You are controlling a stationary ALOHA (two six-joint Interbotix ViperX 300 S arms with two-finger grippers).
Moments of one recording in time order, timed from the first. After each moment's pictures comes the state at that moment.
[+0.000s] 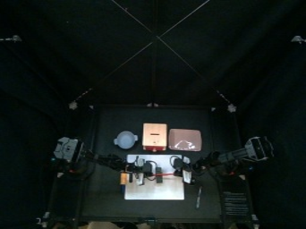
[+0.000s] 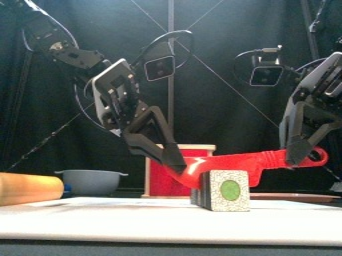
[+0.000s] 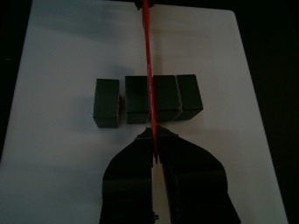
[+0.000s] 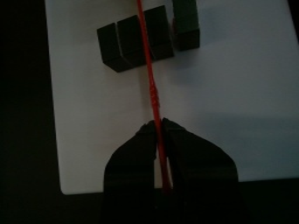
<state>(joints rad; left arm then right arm) -0.17 0.19 0.65 -0.23 -0.17 0.05 0.13 -0.23 1.02 -2.71 -0.11 3.08</state>
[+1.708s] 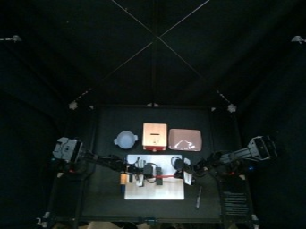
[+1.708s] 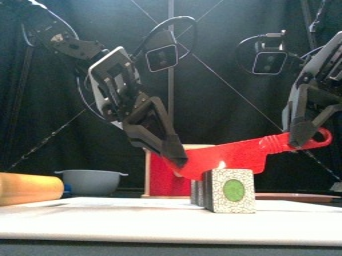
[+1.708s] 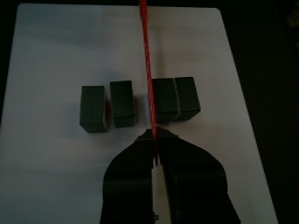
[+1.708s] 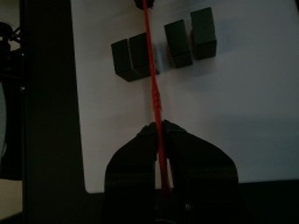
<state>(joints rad) -0.17 0.17 0.62 -0.19 -0.12 0.06 0.17 -0.30 1.02 -2.67 -0.09 3.08</state>
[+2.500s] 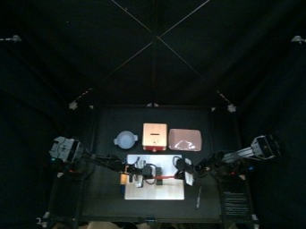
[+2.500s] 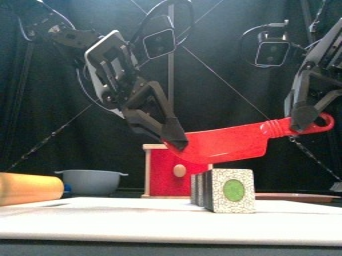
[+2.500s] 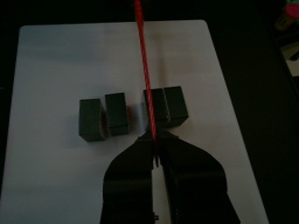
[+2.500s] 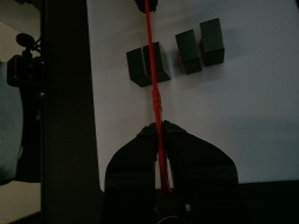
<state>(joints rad) -0.20 0.13 0.62 -0.15 -0.12 0.05 0.19 -0.35 1.02 -2.63 -0.09 3.07</state>
